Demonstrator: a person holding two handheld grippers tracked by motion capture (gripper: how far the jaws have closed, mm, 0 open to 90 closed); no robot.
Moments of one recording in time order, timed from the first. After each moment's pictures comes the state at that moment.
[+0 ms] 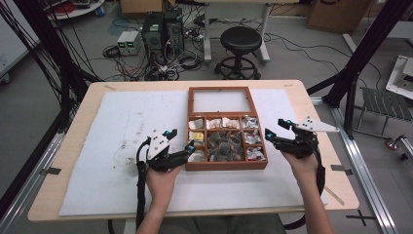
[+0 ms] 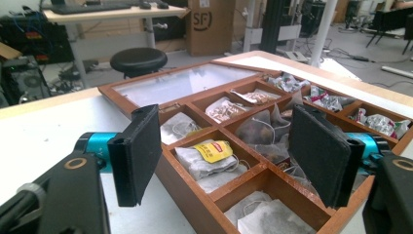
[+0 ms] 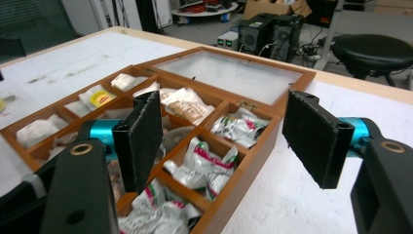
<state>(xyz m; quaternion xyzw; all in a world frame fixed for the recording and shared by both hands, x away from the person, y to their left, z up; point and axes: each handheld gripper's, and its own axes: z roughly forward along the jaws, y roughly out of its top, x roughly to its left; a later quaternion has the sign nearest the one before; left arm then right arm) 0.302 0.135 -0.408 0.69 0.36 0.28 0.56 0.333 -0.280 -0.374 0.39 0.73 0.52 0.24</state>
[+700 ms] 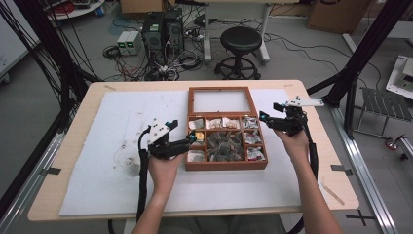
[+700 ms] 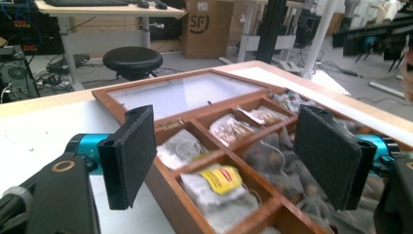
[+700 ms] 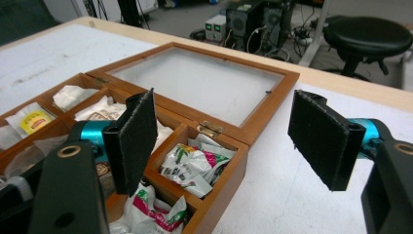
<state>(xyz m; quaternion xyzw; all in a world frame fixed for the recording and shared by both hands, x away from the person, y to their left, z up) 0.340 0.135 -0.399 0.67 0.39 0.25 0.58 0.408 -0.274 -0.374 0.41 0.74 0.49 0.22</state>
